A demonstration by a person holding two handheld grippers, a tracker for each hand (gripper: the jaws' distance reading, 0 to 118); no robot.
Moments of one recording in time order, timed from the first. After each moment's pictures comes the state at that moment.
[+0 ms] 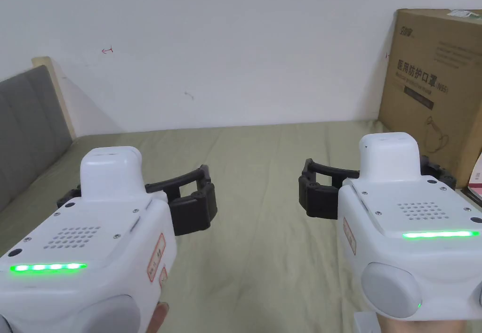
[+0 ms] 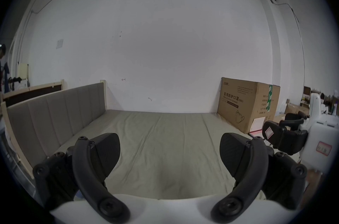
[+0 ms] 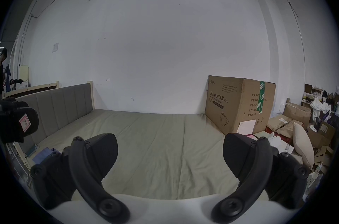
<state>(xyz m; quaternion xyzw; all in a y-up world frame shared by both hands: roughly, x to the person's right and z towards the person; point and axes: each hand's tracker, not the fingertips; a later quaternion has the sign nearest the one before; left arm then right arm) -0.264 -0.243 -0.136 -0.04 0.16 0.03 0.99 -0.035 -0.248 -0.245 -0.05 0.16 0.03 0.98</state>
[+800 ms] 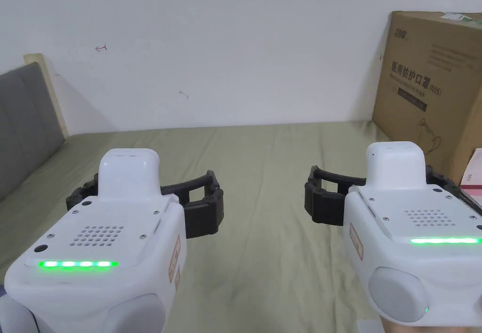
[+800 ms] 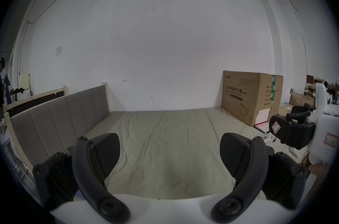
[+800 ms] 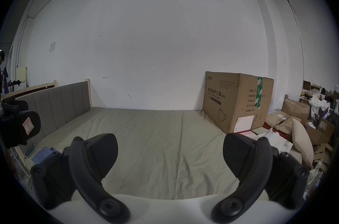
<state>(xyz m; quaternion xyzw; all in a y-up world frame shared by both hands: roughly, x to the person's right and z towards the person) -0.250 -0.247 -0.148 -0.06 0.17 0.00 0.98 -0.026 -0.254 -0.250 -0.06 0.15 0.03 0.99</state>
